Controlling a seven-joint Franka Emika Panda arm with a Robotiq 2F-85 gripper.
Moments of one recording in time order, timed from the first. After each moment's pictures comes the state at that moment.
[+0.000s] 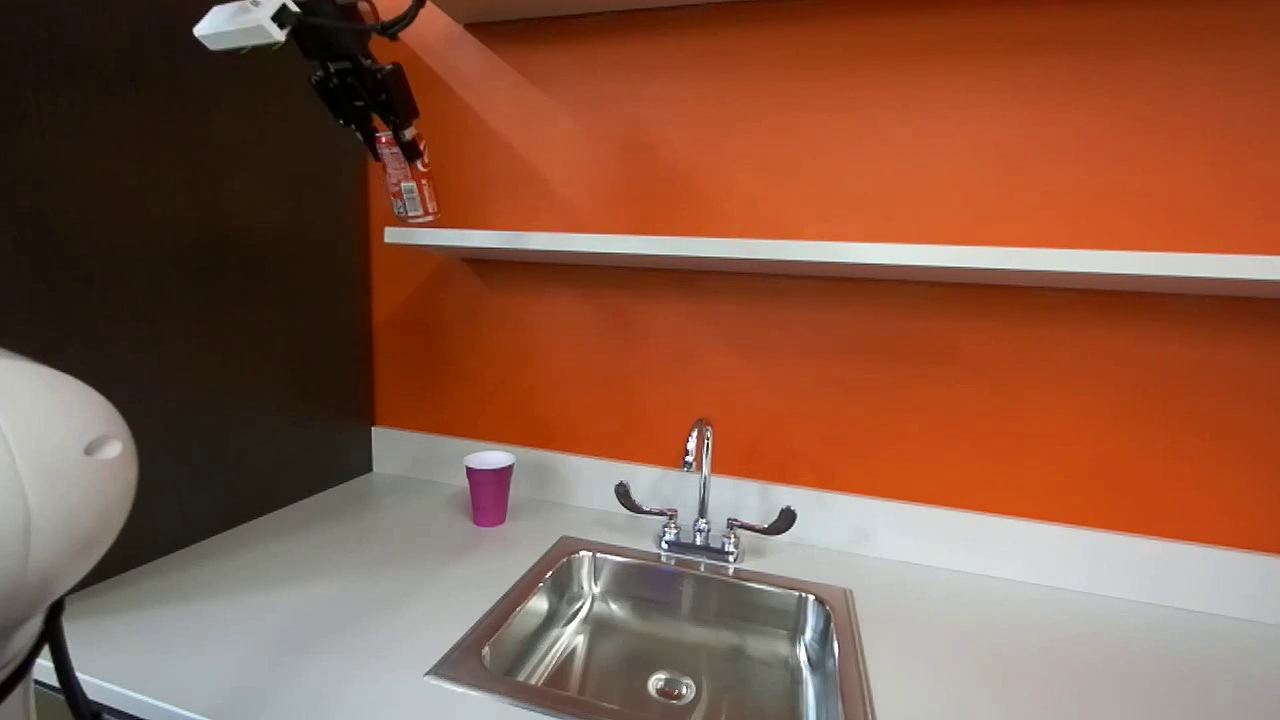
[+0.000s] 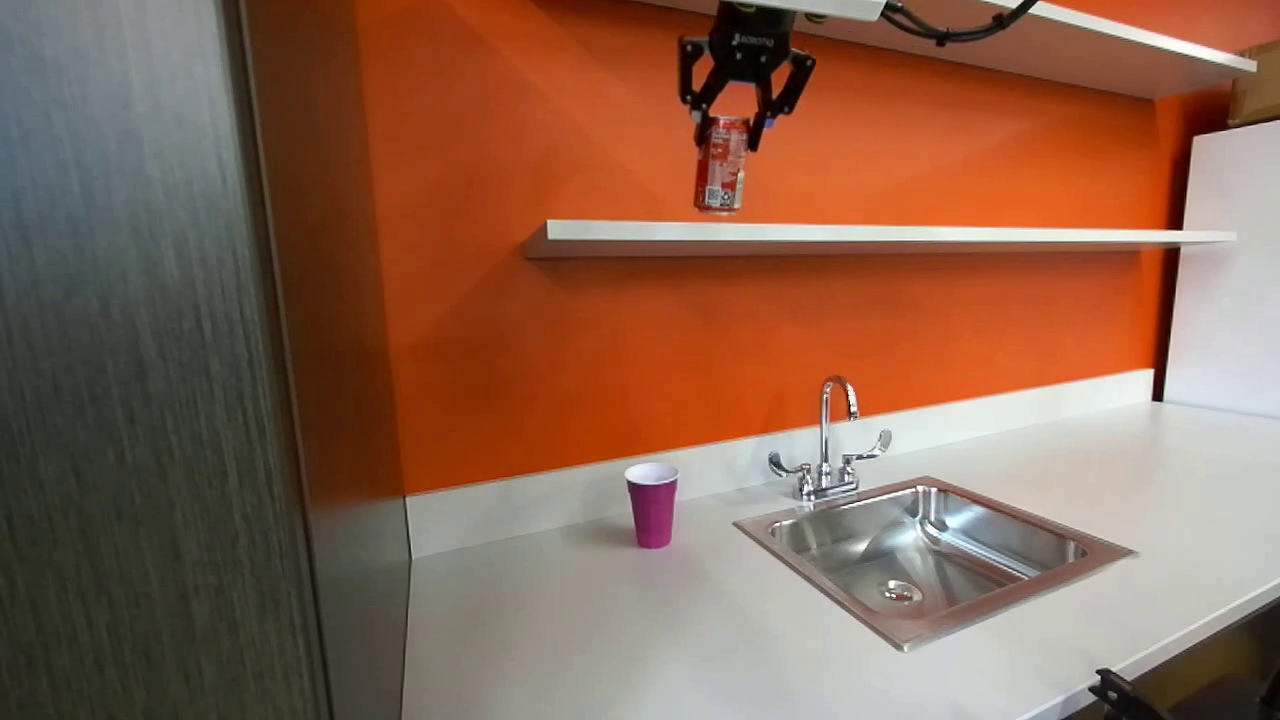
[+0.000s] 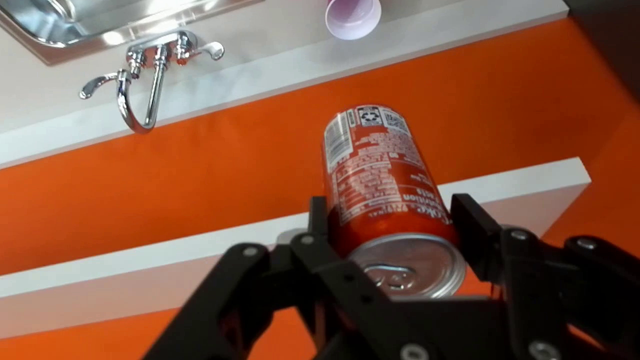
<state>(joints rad) 0.08 -0.58 0.23 -2.13 -0.20 2.18 0.61</state>
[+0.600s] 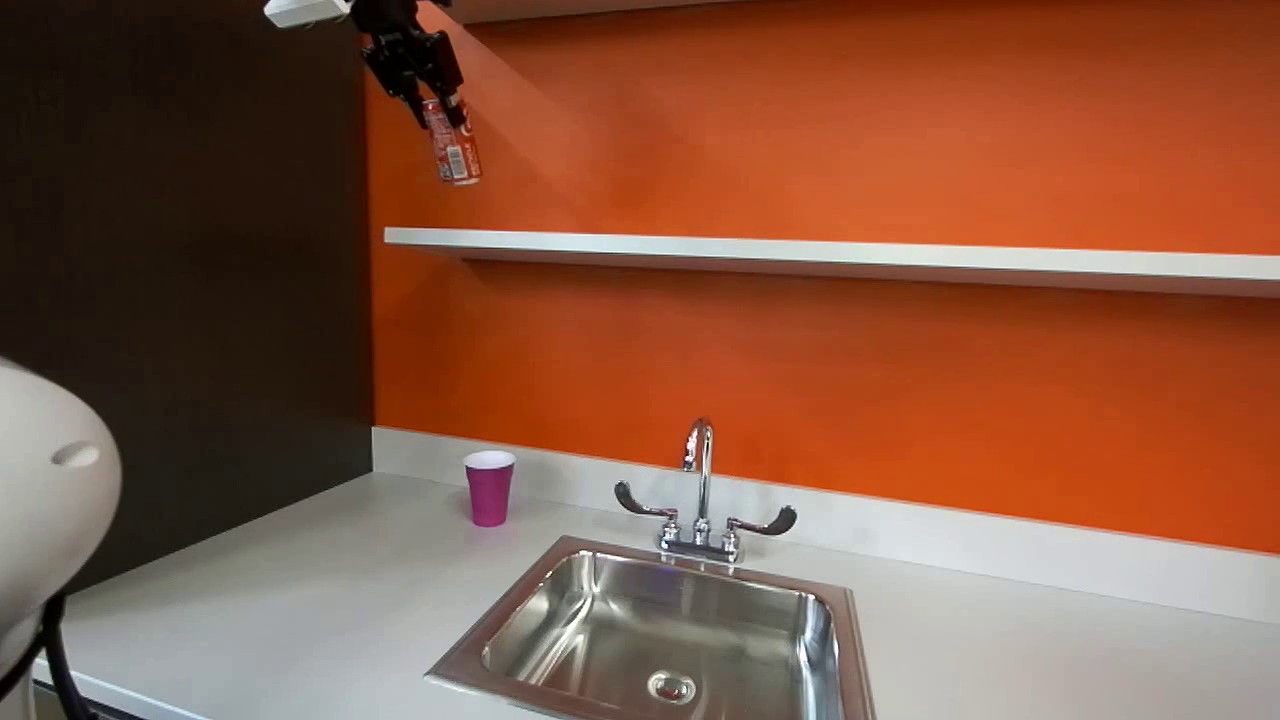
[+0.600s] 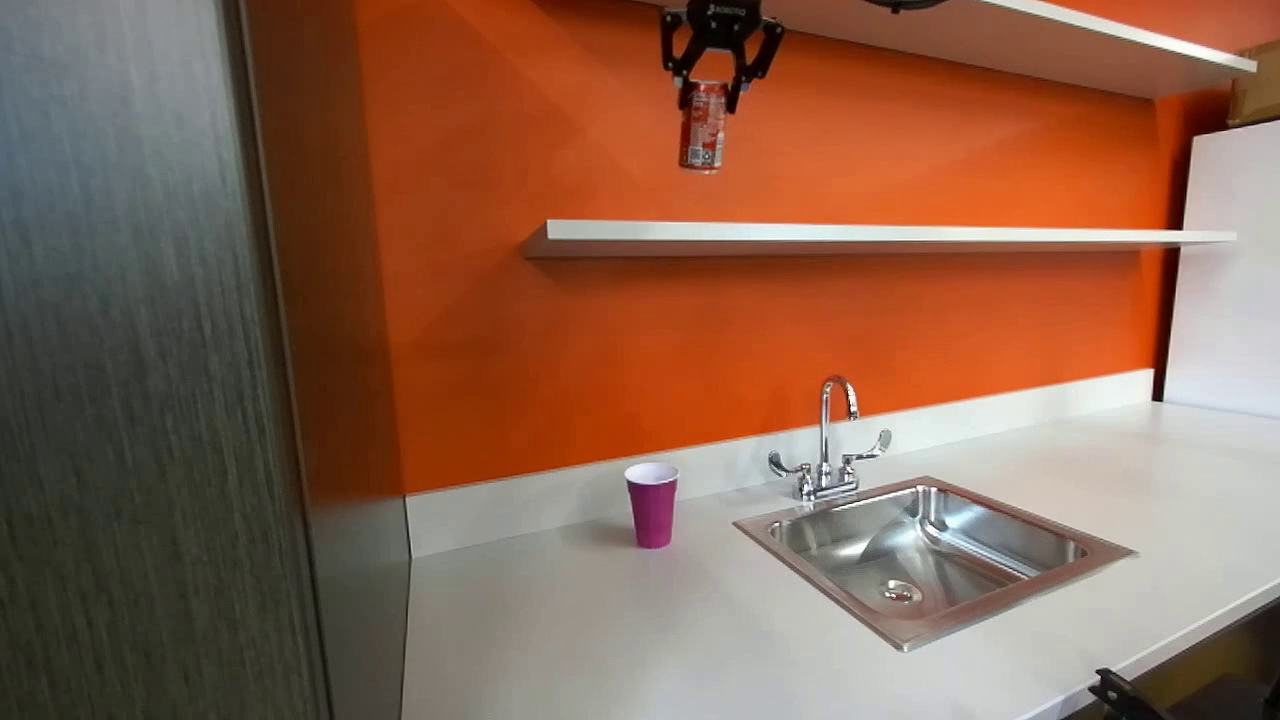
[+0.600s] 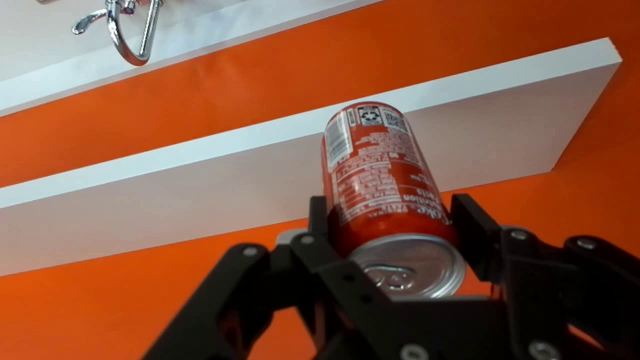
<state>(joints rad) 0.01 -0.37 0.26 -1.84 -0.26 2.12 0.59</state>
